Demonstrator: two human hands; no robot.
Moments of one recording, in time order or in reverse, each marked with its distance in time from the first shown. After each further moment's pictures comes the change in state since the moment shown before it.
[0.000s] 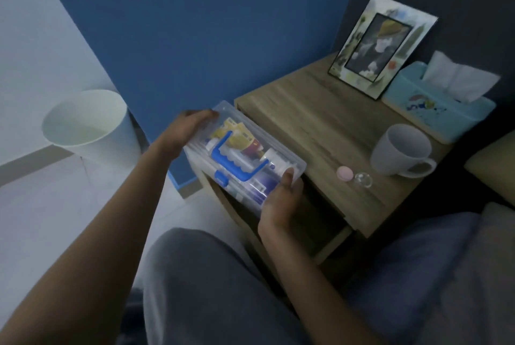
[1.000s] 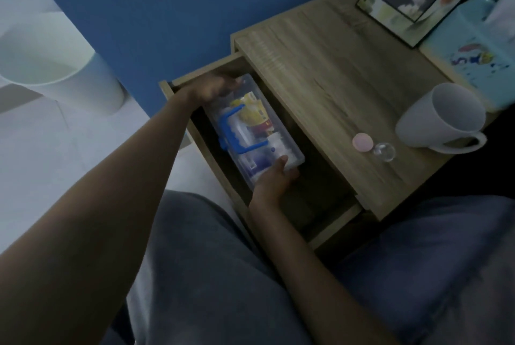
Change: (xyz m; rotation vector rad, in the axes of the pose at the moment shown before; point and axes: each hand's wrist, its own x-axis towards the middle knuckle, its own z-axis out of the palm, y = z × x) left_hand 0.078 -0.056 0.059 0.300 -0.287 -0.031; right_hand 0.058 0.068 0.001 -0.128 0.262 0.111
